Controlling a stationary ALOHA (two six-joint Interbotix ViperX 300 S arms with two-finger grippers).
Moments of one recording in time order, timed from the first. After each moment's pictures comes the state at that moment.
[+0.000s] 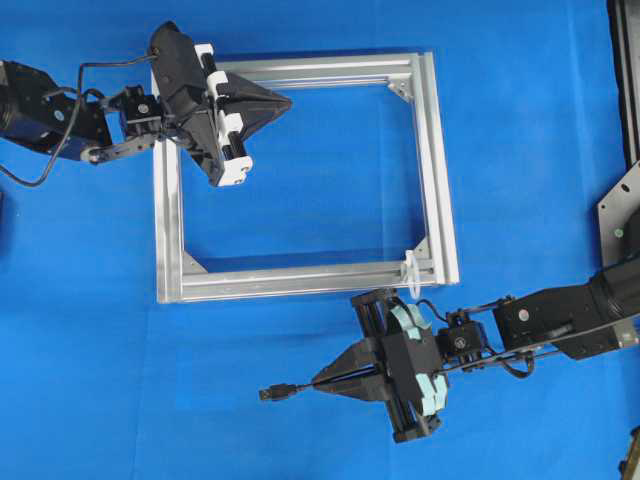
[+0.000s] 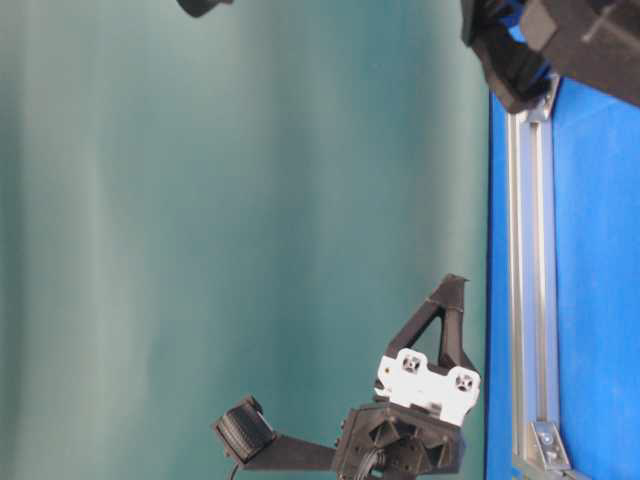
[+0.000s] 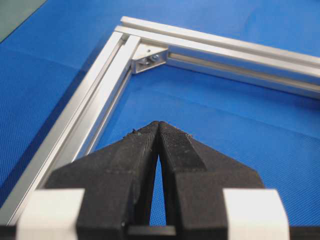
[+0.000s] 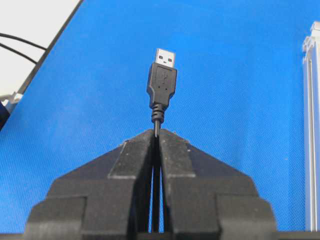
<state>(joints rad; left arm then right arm) 0.27 0.15 0.86 -0.08 -0.77 0.00 0.41 0.17 0.74 0.23 -0.55 0.02</state>
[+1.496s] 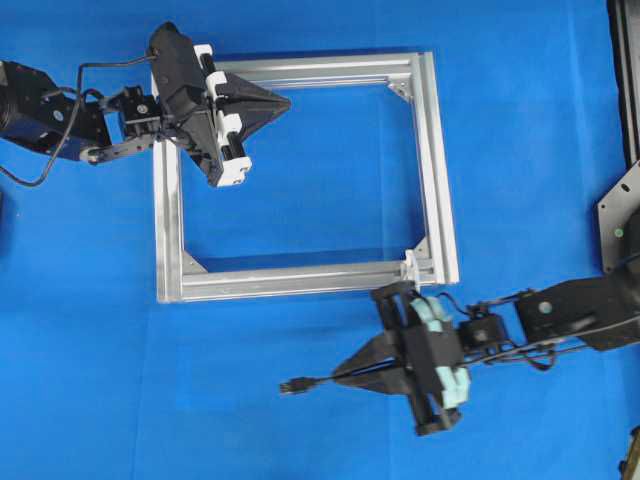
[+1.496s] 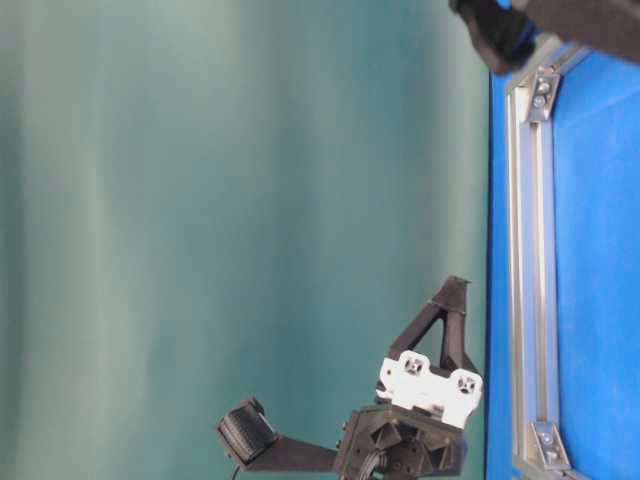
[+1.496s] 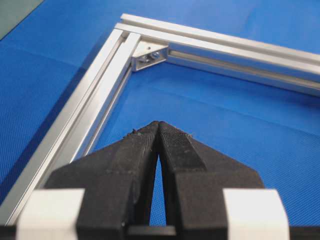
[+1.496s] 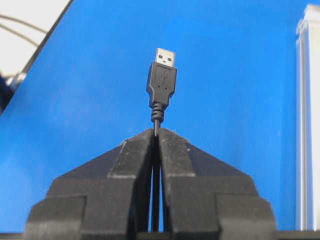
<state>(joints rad) 0.27 0.15 0.86 -0.08 -0.77 0.00 0.43 0.10 0.82 0.24 -0.54 0.02</state>
